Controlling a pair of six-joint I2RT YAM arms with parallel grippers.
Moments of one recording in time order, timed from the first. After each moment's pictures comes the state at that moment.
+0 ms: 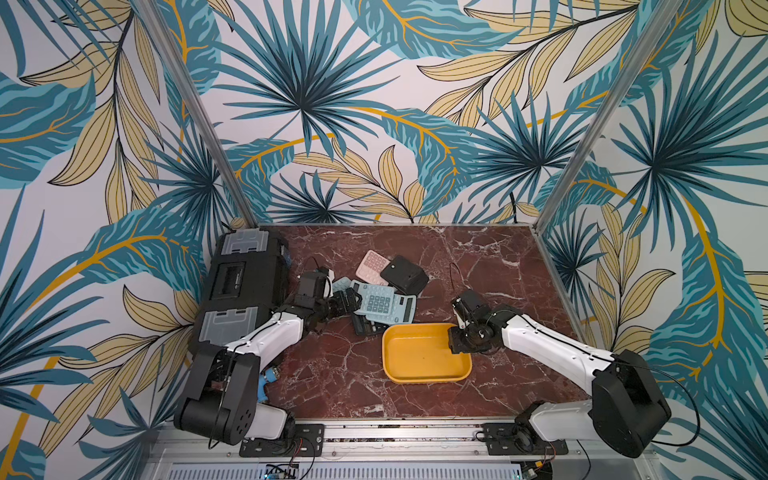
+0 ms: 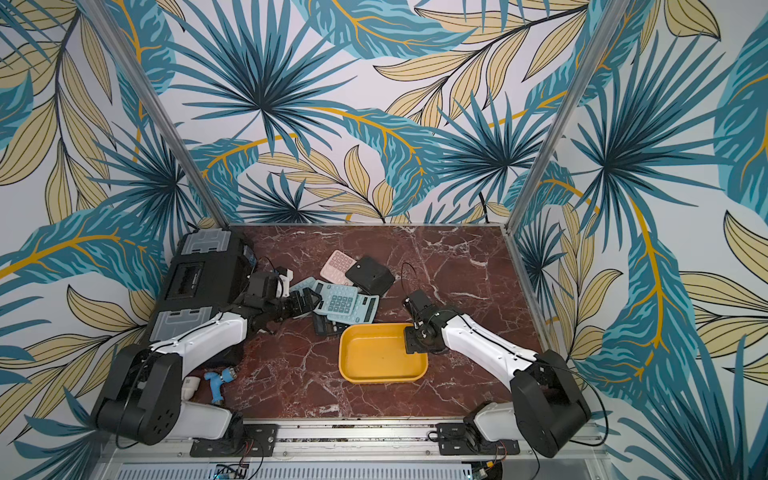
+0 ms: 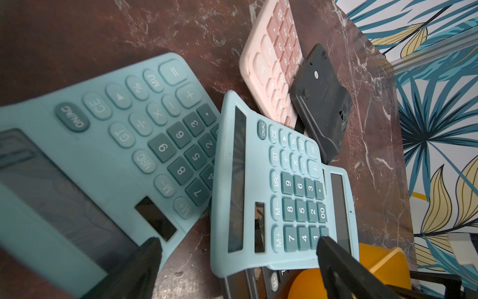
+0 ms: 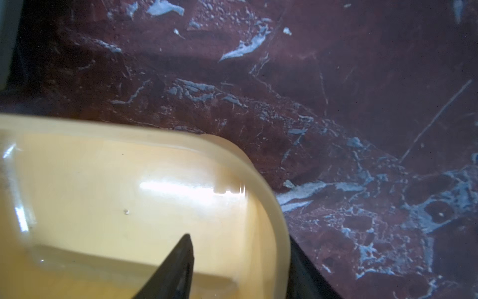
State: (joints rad) left arm -0.22 1.44 0.74 -0.09 0.35 -0.58; right arm 0.54 1.35 0.82 -0.75 0.05 0.47
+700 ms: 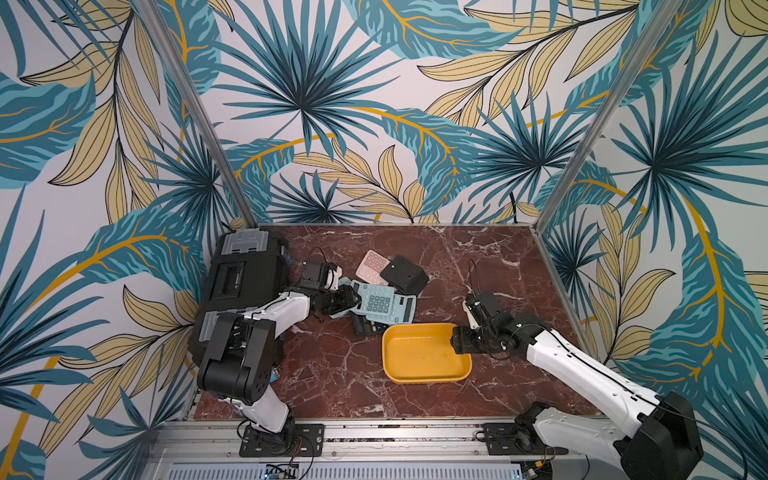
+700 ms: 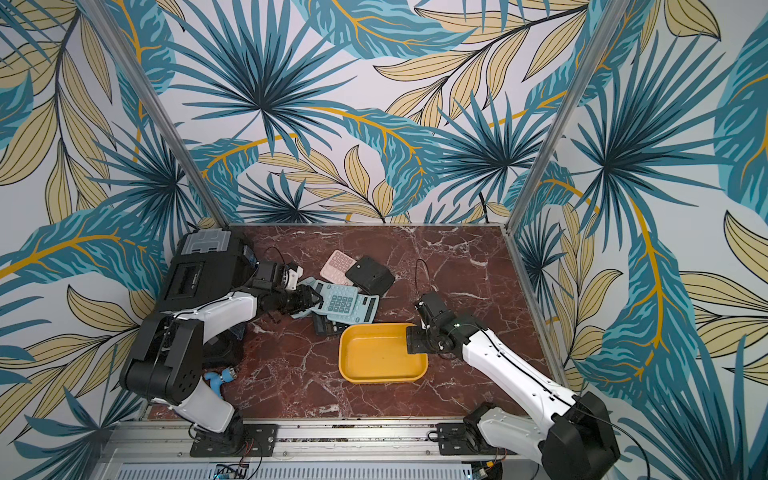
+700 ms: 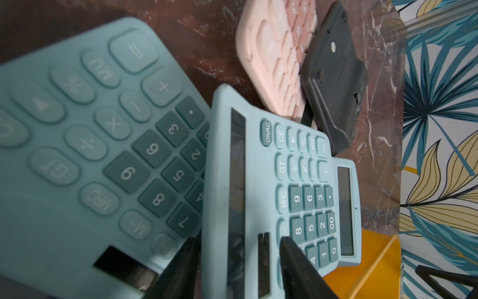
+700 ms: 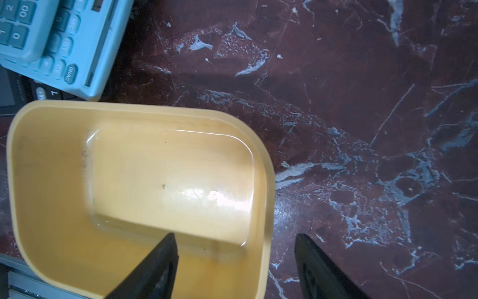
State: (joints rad) left arm -0.19 1.64 0.90 -0.21 0.48 -0.50; right arm 0.54 1.13 0.80 -0.82 0.02 0.50
